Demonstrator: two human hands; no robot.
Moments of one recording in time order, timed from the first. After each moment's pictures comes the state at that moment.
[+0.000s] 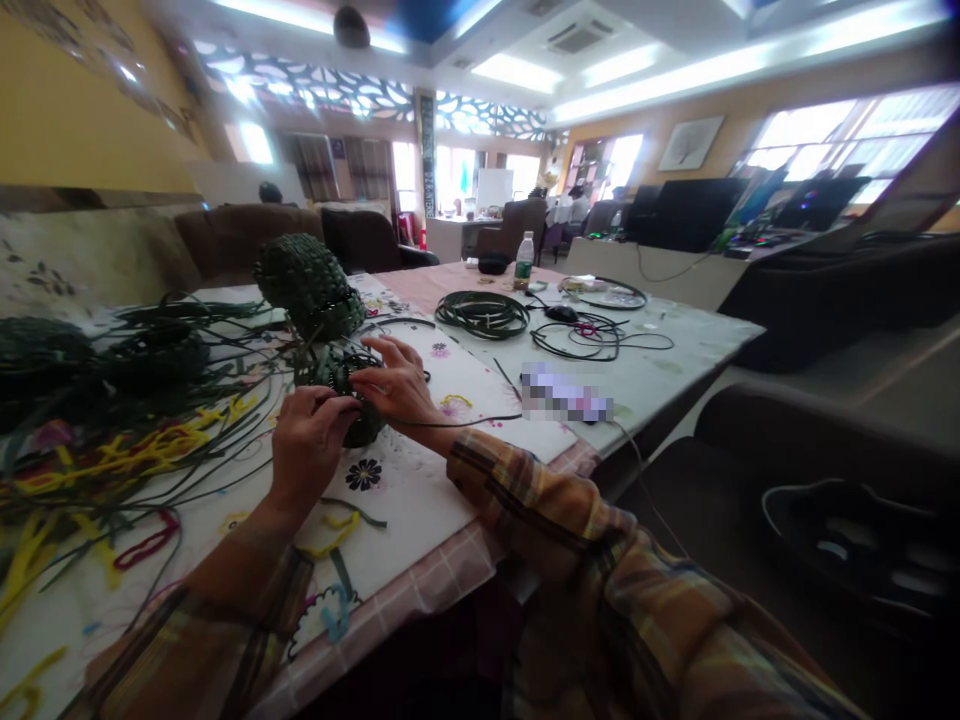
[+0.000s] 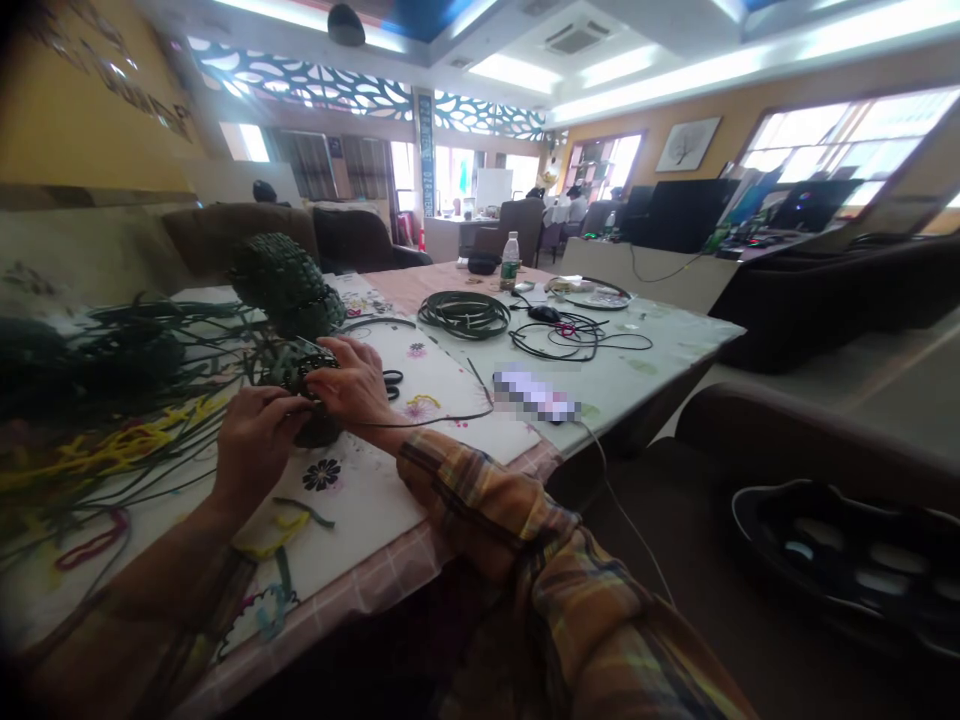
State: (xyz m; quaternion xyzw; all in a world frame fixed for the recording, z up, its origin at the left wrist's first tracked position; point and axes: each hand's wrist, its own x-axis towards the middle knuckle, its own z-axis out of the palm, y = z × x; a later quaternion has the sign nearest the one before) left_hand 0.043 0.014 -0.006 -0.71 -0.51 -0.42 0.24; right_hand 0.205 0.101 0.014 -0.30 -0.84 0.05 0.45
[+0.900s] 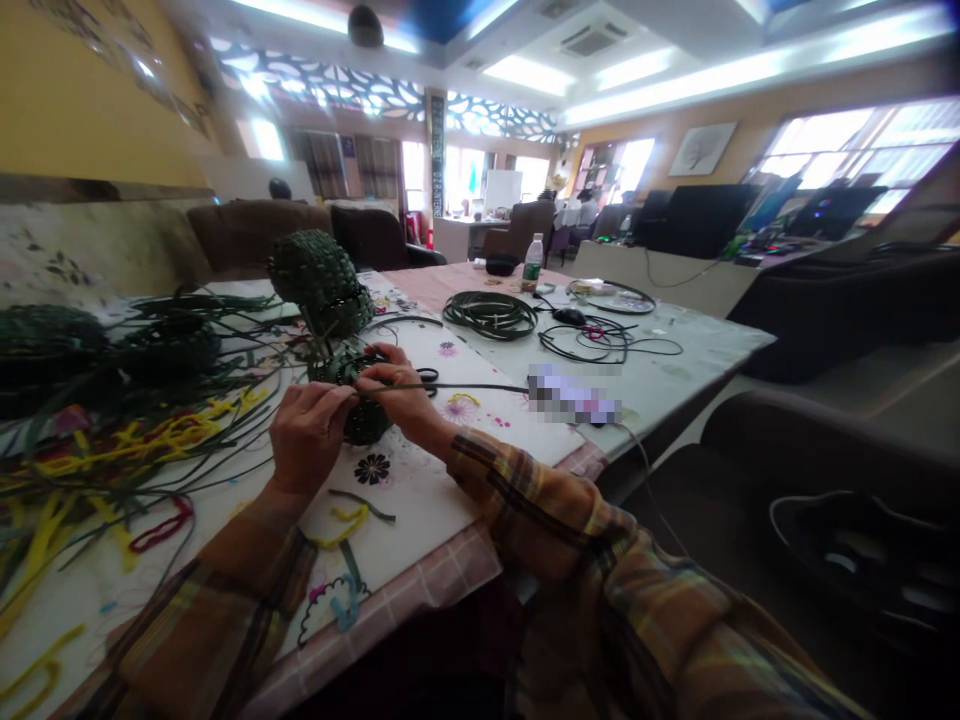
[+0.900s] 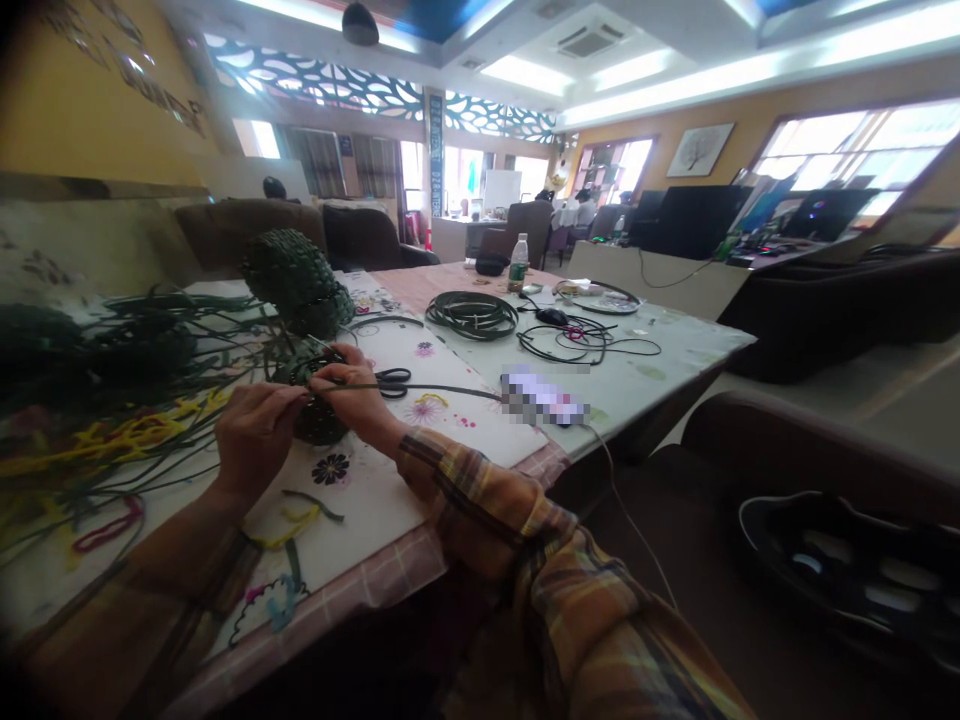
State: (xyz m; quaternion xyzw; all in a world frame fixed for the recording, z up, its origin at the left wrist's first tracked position) left_hand 0.036 0.014 0.001 -0.71 -0.45 -0.42 0.35; right_hand 0.180 0.095 0.004 -0.25 -0.68 0.41 0.55
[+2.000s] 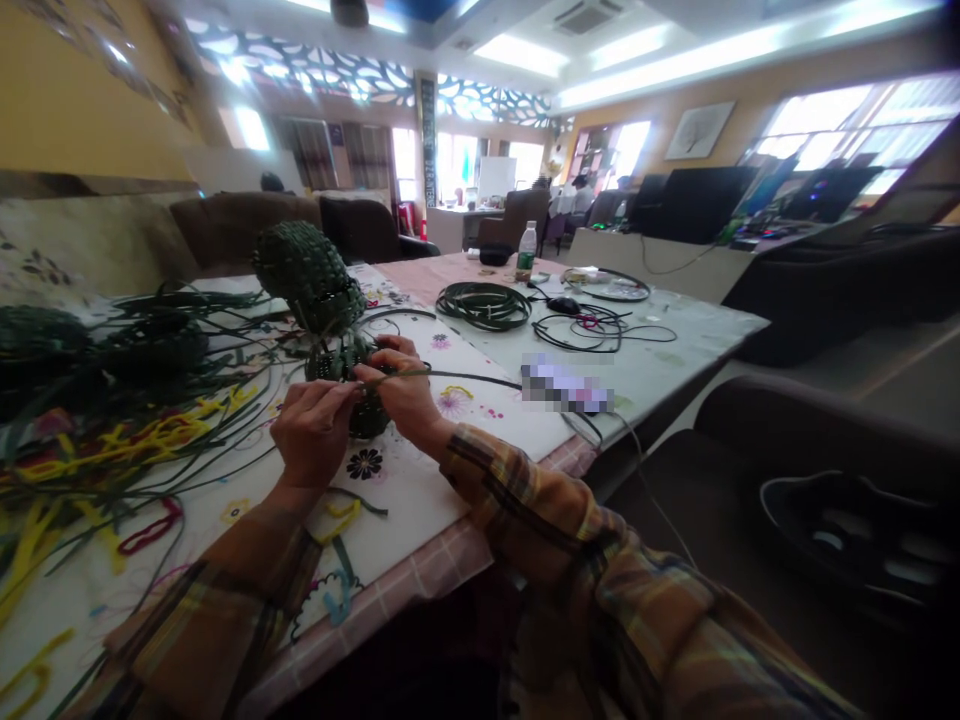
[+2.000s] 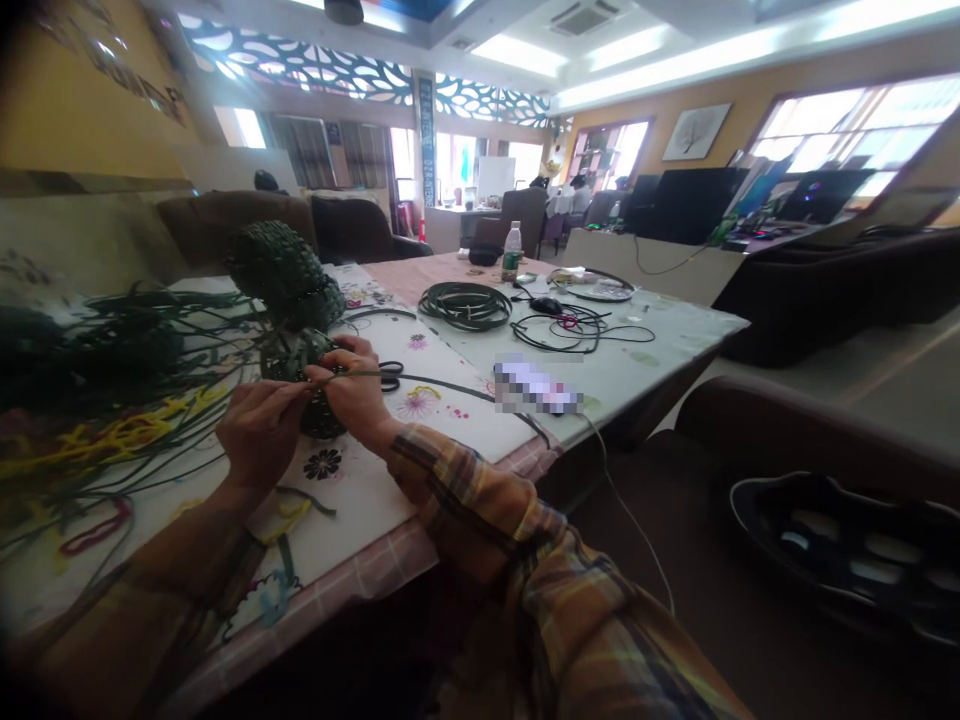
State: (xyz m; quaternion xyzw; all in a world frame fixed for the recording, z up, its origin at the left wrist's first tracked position) left_hand 0.052 0.020 -0.008 -0.68 -0.49 -0.44 0.32; right_hand 0.189 0.084 0.013 -0.32 -0.62 0.38 0.60
